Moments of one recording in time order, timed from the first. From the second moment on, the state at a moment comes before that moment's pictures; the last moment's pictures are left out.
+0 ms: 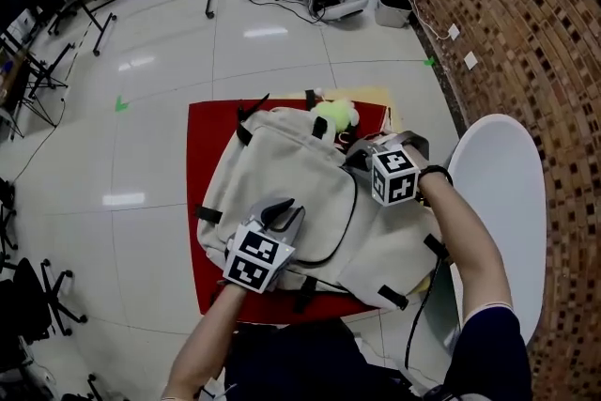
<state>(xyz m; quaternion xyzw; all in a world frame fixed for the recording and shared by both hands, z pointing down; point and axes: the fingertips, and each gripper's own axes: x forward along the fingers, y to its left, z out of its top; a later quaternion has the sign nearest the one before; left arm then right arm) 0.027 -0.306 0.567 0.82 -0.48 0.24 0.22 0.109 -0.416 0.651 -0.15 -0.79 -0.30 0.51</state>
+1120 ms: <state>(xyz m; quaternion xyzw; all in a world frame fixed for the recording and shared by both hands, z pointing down) 0.020 -0.299 0.571 0.86 -0.41 0.22 0.21 0.186 -0.310 0.627 0.04 -0.74 -0.13 0.66</state>
